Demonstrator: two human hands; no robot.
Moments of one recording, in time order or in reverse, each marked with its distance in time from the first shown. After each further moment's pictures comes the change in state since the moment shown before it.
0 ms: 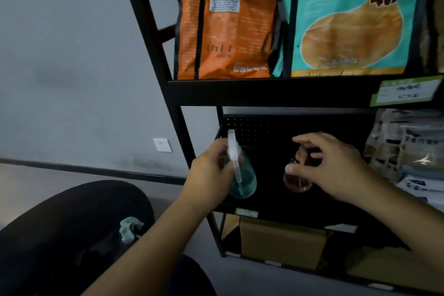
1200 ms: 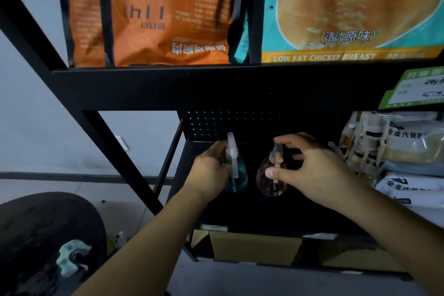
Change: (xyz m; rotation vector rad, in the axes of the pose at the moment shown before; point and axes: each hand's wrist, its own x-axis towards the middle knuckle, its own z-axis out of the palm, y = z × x) left_hand 0.103 -0.053 0.104 -0.031 -0.223 -0.163; right_hand 0.045 0.054 0.008 -0.102 -0.052 0.088
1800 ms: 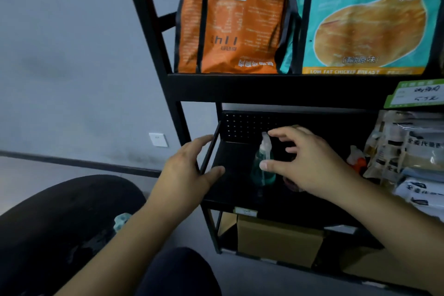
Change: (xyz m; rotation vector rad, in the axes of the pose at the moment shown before) left_hand -0.160 0.037 -0.119 0.309 0.280 0.063; right_hand -0.036 -0.095 0.012 0.081 0.023 -0.161
